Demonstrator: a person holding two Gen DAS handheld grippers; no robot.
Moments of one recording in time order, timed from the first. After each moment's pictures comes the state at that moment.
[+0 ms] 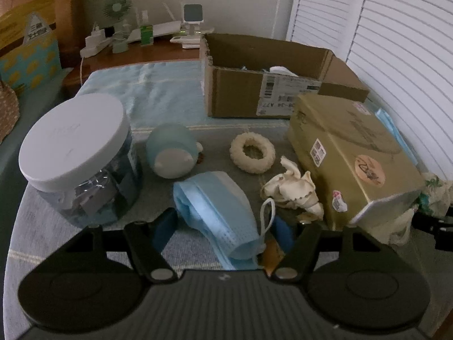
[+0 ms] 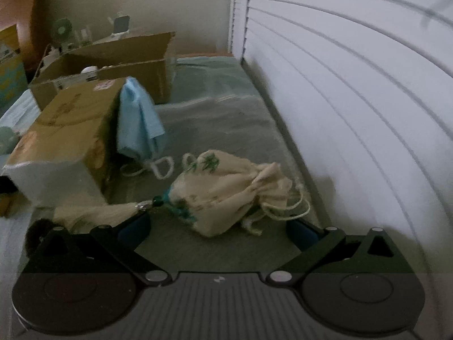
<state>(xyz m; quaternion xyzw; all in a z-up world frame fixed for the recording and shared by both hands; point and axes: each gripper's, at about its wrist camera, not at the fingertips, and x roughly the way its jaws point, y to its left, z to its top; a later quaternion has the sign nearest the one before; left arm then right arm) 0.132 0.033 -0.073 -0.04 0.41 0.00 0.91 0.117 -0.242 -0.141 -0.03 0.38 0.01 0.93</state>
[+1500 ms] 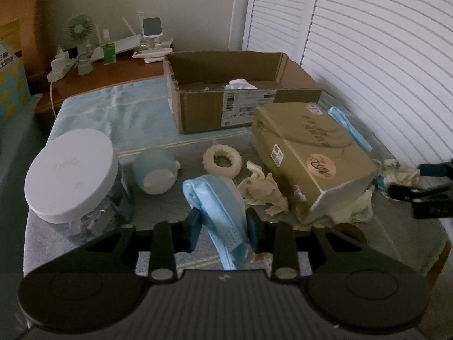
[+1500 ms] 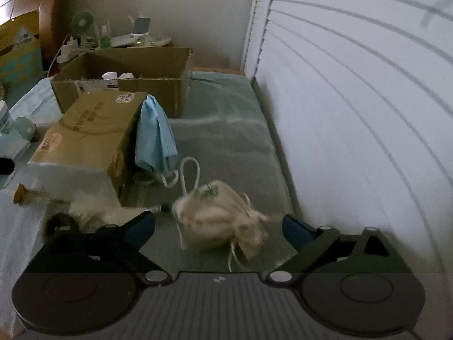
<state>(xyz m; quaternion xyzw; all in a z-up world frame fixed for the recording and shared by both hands) 0.119 0.037 -0.042 -0.01 0.41 -0.09 0.91 0.108 -0.237 -0.113 -0.08 0.36 0.04 0.93</state>
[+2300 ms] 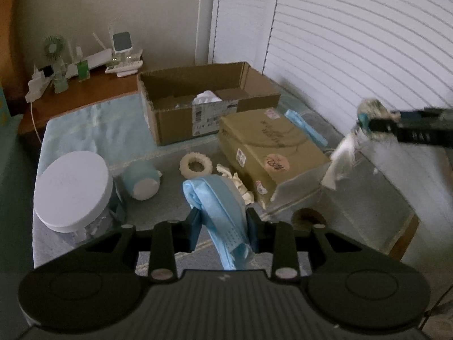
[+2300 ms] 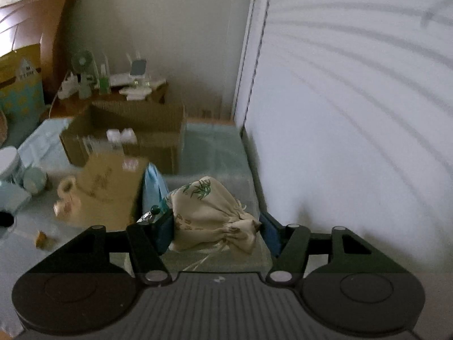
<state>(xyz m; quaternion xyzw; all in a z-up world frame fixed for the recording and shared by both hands) 0.091 0.041 -0.005 0.02 0.40 -0.16 0.90 0.084 -0.238 -0.037 -0.08 0.29 0.03 0.95</state>
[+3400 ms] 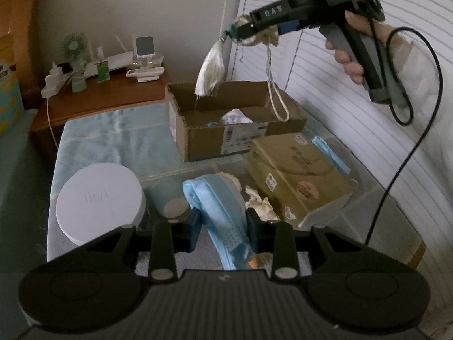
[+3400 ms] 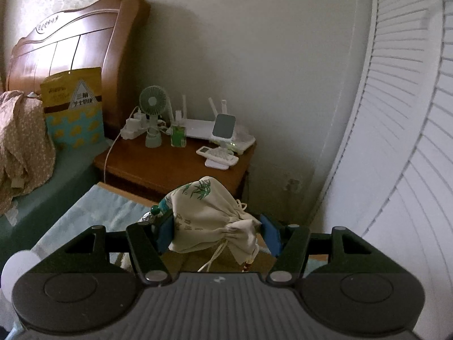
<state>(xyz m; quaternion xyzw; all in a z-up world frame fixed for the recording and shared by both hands) 0.115 0.069 0.002 -0.02 0.39 -0.13 0.91 0.285 -0.094 0.041 -0.12 0.25 0.21 0.94</state>
